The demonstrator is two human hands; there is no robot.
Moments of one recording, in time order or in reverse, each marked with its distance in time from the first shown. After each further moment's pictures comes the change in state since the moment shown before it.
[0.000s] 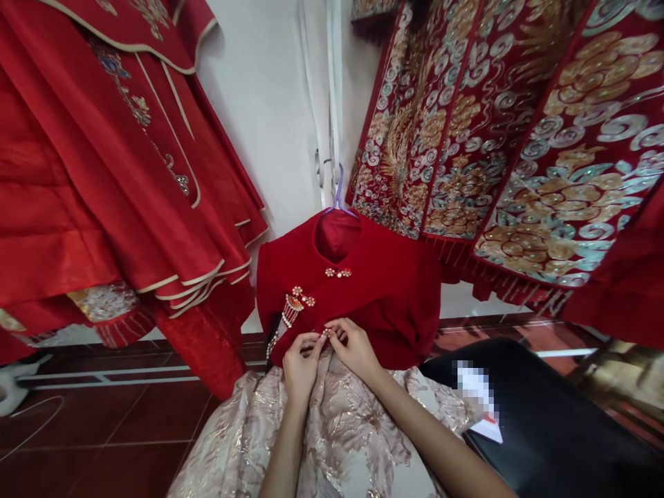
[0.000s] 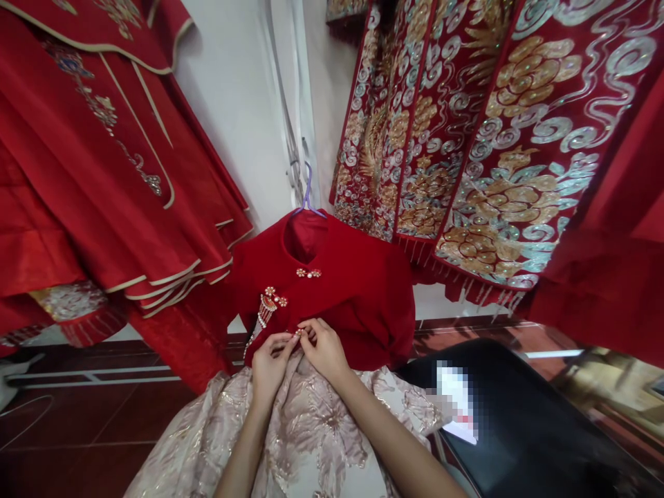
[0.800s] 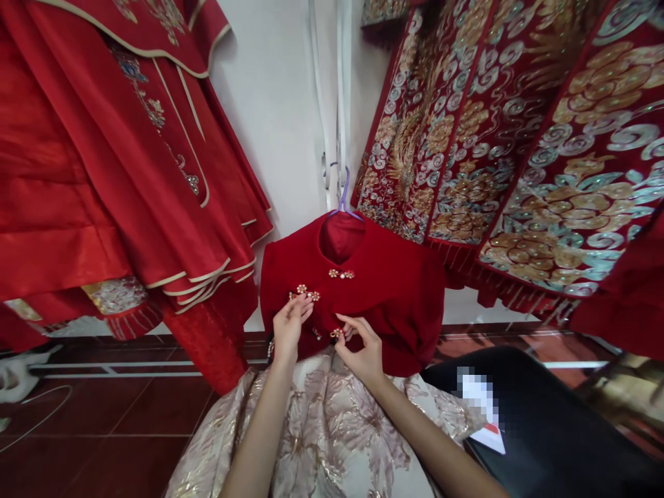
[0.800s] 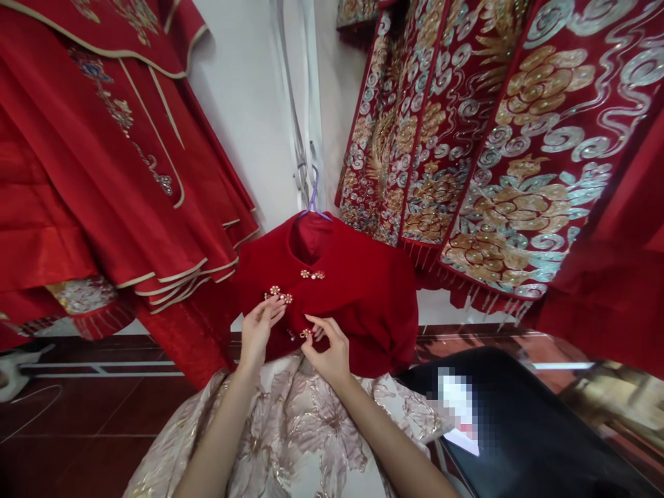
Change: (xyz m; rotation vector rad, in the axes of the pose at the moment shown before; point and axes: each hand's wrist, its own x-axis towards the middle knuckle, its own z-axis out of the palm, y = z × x) left_hand 0.058 0.052 -0.011 -0.531 0.107 -0.122; right_hand -0.008 -0.014 -0.007 0.077 0.276 -0.170
